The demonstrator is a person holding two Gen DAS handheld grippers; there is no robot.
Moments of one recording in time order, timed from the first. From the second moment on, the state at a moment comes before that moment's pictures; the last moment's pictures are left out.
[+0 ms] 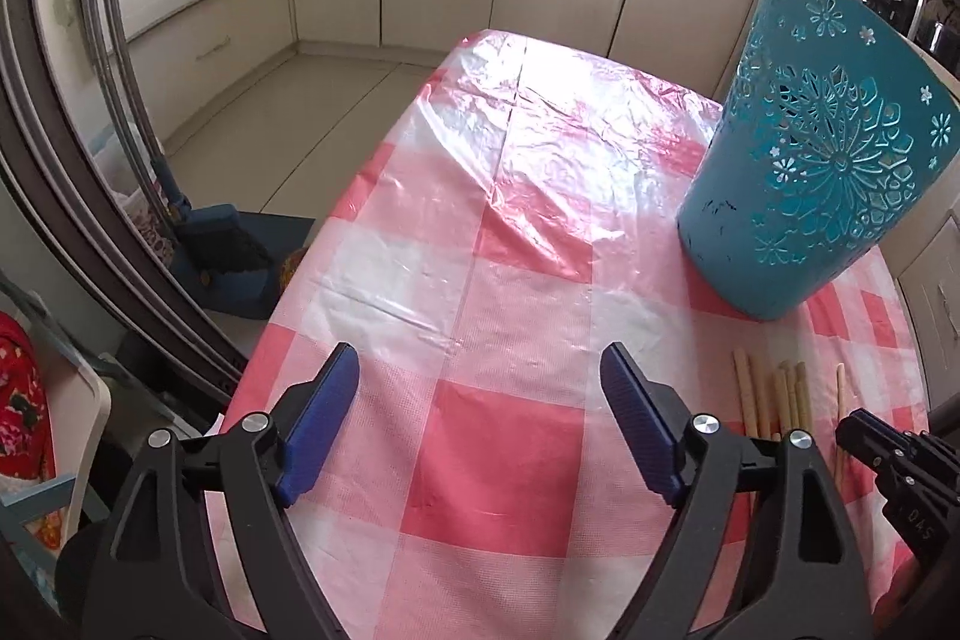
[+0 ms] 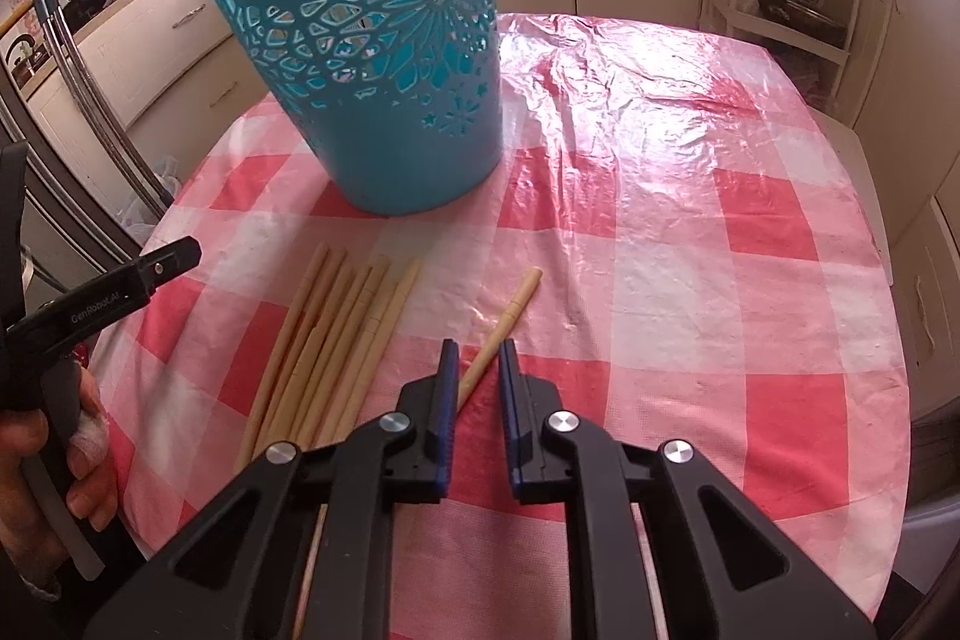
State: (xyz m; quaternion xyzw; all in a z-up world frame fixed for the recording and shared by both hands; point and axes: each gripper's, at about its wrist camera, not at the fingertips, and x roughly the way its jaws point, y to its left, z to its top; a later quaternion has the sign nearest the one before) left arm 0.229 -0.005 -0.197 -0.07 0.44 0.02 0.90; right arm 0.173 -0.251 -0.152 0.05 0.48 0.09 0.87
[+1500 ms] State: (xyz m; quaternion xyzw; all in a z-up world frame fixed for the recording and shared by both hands) left arm 0.254 -0.023 -0.201 -0.04 0.45 0.01 0.89; right arm 0.131 -0.307 -0.106 0.24 0.40 0.16 0.87
